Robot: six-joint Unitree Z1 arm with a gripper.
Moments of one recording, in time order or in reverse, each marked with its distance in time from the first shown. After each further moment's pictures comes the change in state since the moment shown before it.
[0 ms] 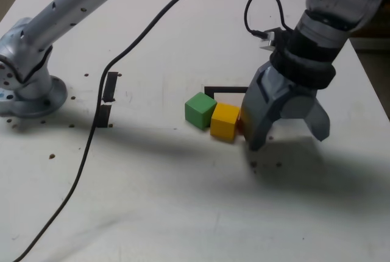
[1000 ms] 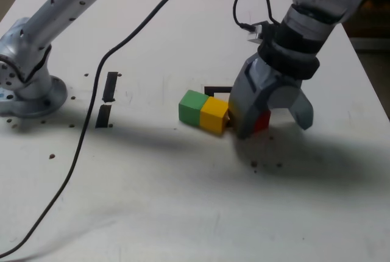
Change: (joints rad) arm 0.049 -0.046 0.117 -0.042 0.024 0.031
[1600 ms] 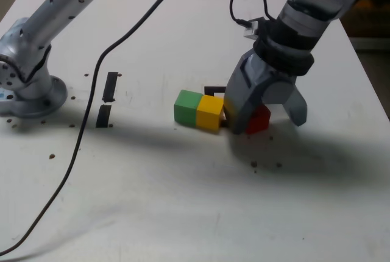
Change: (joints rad) arm 0.018 -0.012 0.039 -0.001 -0.002 0.018
